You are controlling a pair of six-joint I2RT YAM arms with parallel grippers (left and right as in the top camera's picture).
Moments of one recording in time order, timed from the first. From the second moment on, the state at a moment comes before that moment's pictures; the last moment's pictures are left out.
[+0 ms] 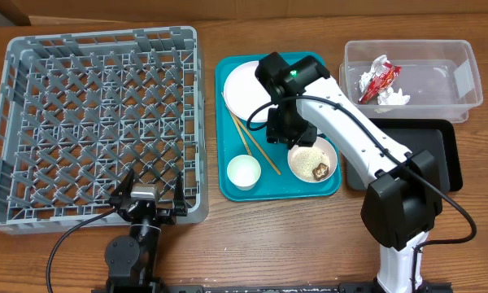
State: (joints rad) left arm -0.02 0.02 0.01 -0.07 0.05 0.01; right arm 0.55 2.05 1.84 -1.38 0.00 0.68
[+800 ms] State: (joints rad) left arm -0.02 0.02 0.01 -0.07 0.05 0.01; right arm 0.55 2.05 1.53 -1.10 0.04 0.75
